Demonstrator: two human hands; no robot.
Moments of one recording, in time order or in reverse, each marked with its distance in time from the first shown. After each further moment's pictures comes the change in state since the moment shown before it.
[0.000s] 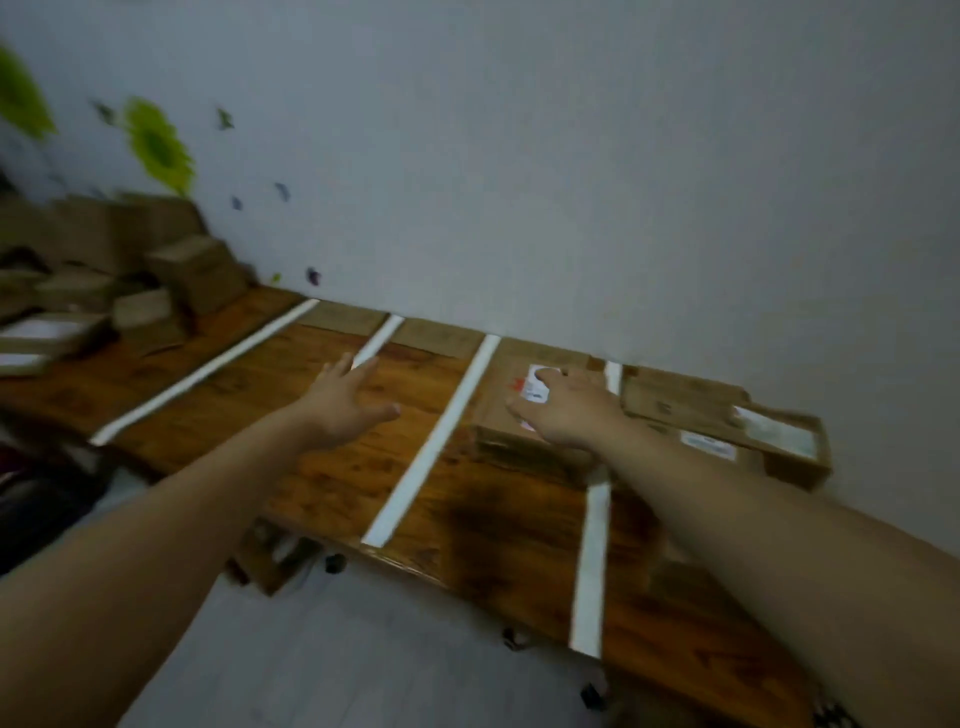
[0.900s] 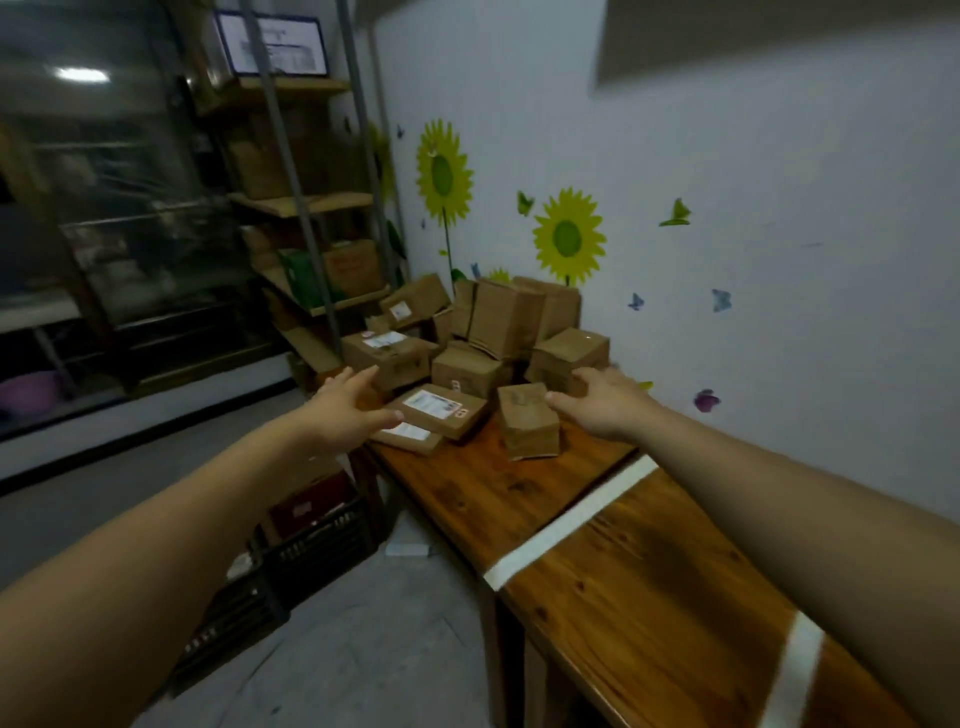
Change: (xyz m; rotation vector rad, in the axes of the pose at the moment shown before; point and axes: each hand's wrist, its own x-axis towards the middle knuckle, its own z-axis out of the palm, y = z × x) left_hand 0.074 -0.563 -0.353 -0.177 0.308 -0.439; right_hand 0.293 -0.660 0.111 0.032 -0.060 -0.455
